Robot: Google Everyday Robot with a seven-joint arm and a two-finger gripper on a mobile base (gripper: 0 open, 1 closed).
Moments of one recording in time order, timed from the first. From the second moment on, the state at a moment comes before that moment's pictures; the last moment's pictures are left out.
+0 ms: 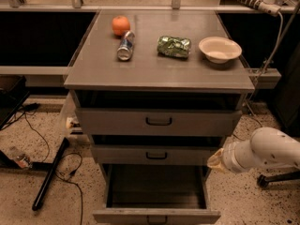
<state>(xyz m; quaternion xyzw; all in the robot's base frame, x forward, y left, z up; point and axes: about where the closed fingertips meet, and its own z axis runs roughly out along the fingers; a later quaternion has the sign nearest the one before) 0.507 -0.245 0.544 -0.56 0.79 0.06 0.24</state>
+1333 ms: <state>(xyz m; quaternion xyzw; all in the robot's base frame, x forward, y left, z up) 0.474 -0.239 0.375 -0.55 0.79 0.09 0.26</state>
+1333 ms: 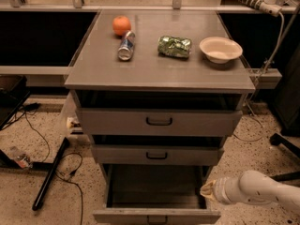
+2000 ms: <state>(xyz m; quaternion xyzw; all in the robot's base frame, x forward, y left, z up) 0.459 -0.239 0.318 -0.54 0.79 0.14 0.27</state>
